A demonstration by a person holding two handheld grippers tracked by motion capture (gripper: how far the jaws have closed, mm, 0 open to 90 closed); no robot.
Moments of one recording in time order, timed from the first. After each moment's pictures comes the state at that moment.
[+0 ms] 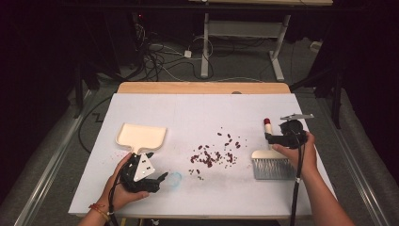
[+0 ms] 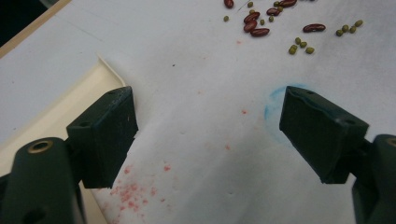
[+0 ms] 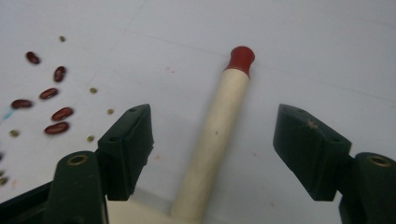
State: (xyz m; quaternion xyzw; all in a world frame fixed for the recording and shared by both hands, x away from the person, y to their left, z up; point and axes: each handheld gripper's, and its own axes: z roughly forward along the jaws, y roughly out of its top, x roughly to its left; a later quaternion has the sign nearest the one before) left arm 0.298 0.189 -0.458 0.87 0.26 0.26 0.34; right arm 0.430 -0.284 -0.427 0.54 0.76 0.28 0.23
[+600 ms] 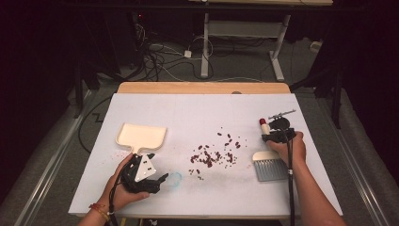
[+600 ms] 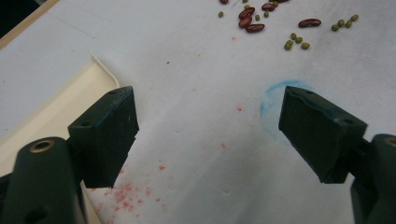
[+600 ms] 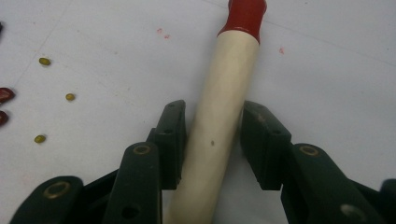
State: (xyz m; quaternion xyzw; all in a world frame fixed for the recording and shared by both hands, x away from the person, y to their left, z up) left arm 0.298 0.186 -0.459 0.87 0.26 0.25 0.33; right arm 0.461 -0.273 -0.452 0.53 0.80 0.21 0.18
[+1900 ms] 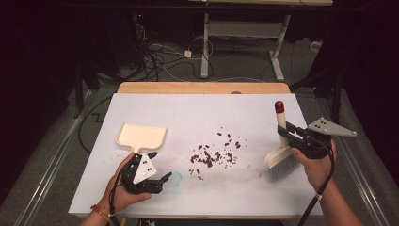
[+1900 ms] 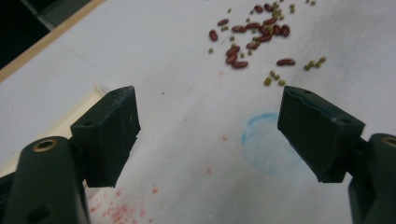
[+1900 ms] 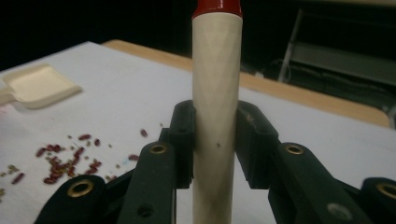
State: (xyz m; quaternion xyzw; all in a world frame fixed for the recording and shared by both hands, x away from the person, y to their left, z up) left arm 0.287 0.177 -0.439 0.86 0.25 0.26 0.37; right arm 0.354 -0.306 -0.369 0.38 0.72 0.50 0.28
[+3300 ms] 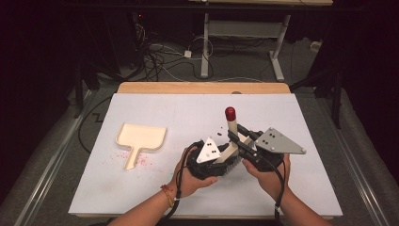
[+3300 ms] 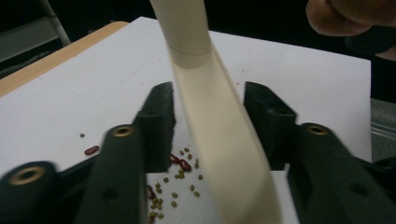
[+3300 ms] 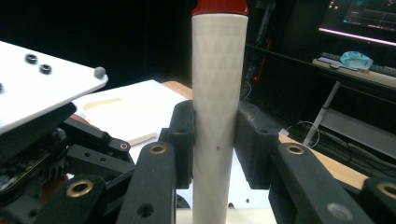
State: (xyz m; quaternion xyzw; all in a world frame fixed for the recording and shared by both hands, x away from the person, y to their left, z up) left arm 0.322 0.023 -0.402 0.83 0.20 0.16 0.49; right arm 0.307 -0.171 -0.347 0.27 0.73 0.54 0.32
